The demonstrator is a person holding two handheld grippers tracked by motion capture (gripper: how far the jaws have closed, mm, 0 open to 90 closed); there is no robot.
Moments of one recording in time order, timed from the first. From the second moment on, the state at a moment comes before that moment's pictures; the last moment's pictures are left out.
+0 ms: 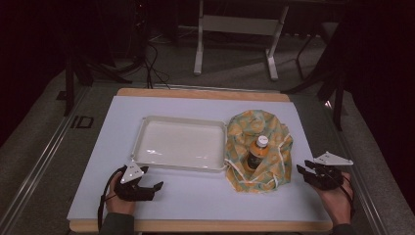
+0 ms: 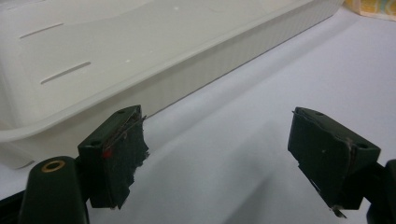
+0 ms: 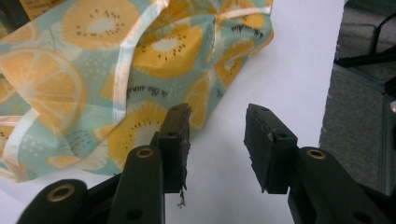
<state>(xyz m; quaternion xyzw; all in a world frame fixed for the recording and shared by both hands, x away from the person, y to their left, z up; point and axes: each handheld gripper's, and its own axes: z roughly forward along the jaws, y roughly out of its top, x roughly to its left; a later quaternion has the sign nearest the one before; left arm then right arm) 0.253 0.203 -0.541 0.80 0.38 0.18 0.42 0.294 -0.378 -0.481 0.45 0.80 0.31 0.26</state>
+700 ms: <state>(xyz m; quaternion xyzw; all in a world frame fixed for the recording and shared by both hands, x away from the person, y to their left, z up) 0.252 0.203 -0.541 0.80 0.38 0.18 0.42 0.301 -0.355 -0.455 0.39 0.84 0.28 0.25</state>
